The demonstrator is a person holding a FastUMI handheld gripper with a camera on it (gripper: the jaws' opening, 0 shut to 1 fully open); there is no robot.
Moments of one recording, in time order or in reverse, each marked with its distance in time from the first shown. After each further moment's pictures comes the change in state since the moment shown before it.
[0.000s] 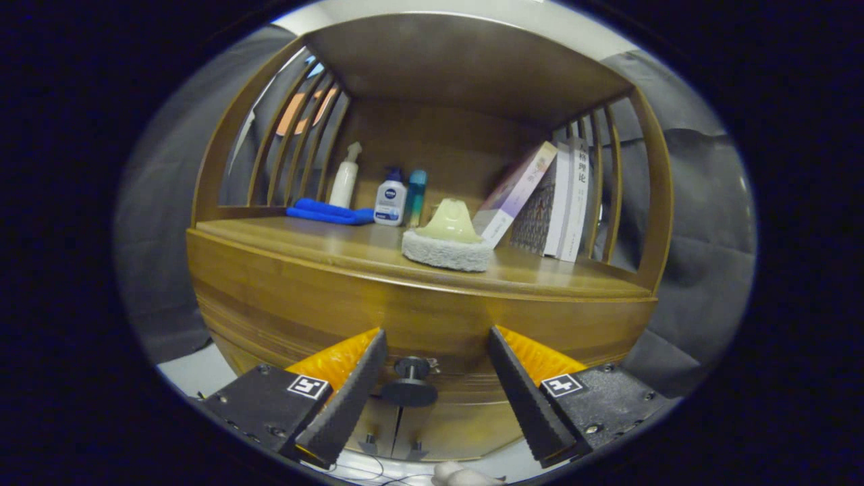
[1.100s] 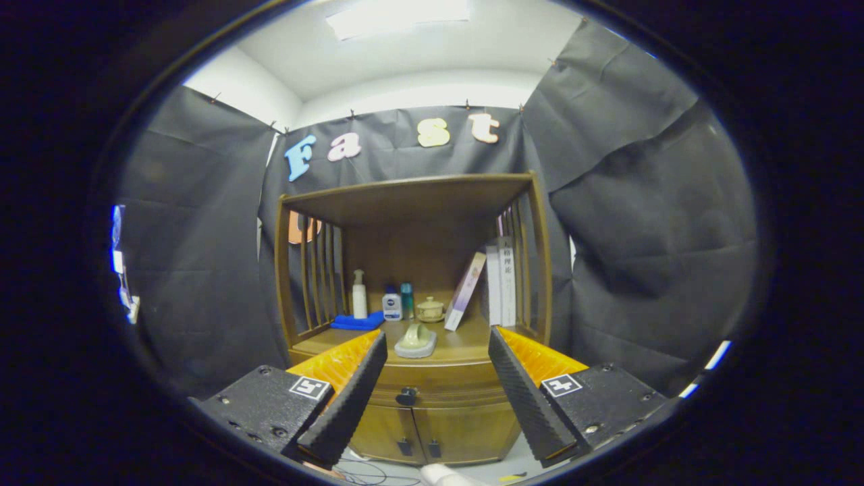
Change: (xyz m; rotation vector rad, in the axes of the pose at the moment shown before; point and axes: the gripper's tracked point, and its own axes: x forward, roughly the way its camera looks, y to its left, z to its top) arm -0.258 -0.102 0.142 0.204 -0.286 0.083
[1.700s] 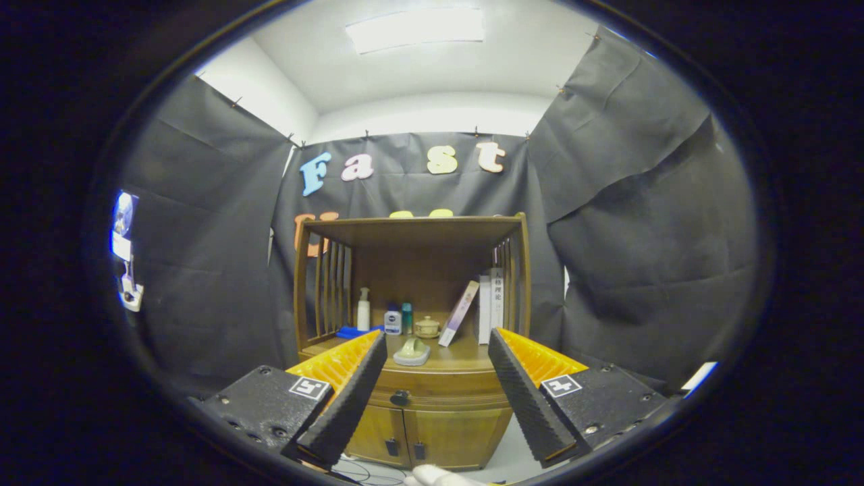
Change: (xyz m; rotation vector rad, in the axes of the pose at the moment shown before) arm -0.059 -0.009 0.028 -0.029 -0.076 0.023
